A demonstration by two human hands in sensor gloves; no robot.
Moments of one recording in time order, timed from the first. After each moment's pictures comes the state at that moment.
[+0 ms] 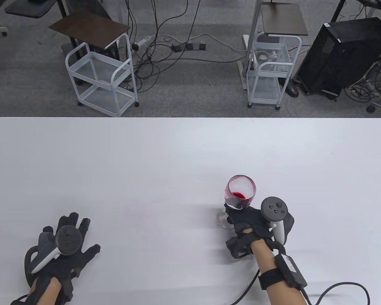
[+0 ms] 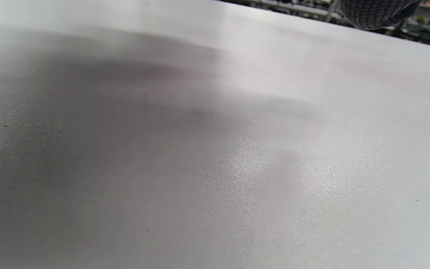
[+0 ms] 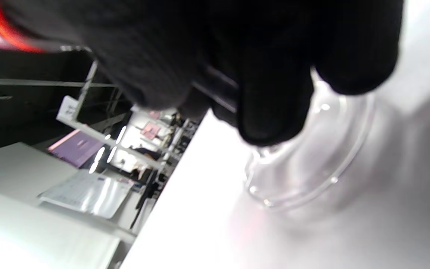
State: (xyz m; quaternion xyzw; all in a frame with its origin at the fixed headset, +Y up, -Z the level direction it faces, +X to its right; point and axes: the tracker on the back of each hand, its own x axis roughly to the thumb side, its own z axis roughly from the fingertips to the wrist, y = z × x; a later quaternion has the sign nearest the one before) left_hand -0.346 -0.752 -0.242 -0.18 0.04 0.08 0.98; right_hand 0.183 -0.754 -0.337 -0.05 0.05 0.86 0.51
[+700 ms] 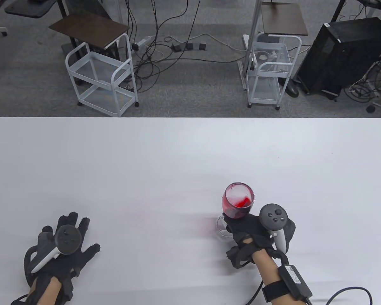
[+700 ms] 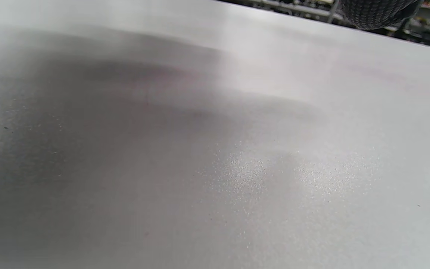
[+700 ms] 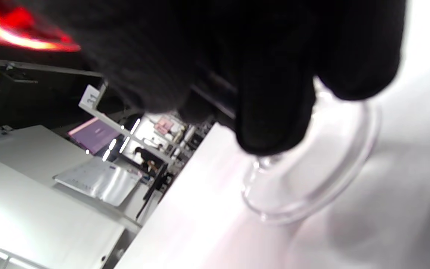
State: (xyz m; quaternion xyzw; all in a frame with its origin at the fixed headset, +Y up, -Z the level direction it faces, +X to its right) left_hand -0.347 -0.752 -0.243 -0.19 0.04 0.08 0.98; right_hand 0.186 -0.742 -0.318 -0.05 0.01 0.88 0.47
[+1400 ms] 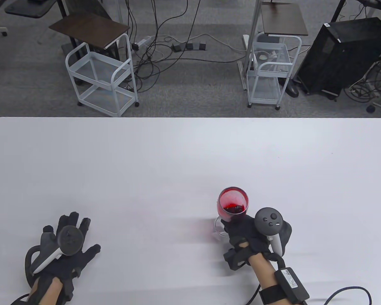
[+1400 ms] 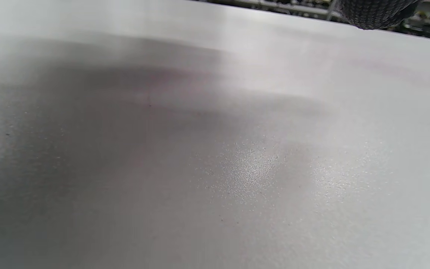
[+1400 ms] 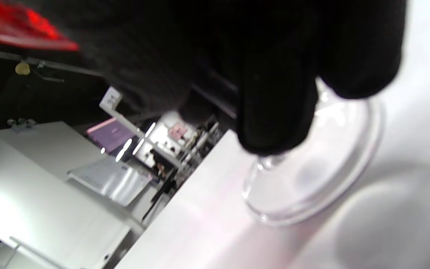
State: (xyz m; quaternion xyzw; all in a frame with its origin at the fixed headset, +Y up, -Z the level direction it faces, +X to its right) left_hand -0.342 -0.751 -0.243 -0.17 0.04 0.05 0.98; right_hand 0.177 -0.739 -0.311 -0.02 -0.04 0.89 0.45
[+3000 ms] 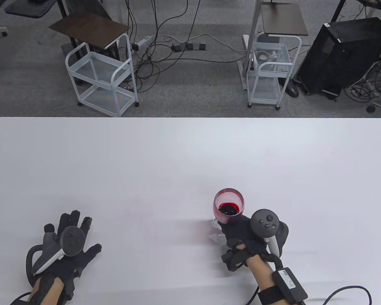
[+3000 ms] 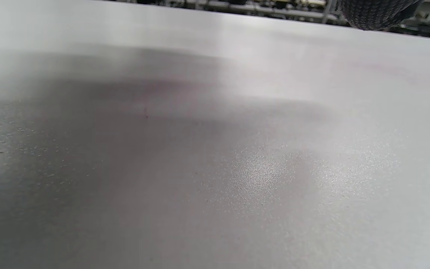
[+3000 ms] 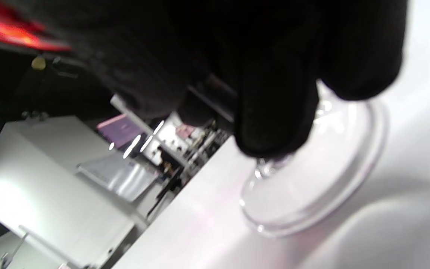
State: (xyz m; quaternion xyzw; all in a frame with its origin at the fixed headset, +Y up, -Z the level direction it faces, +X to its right) left_hand -0.338 -0.748 -0.242 -0.16 0.03 0.04 0.99; right_hand 0.169 -0.738 -0.308 -0.01 -0.05 0.90 0.44
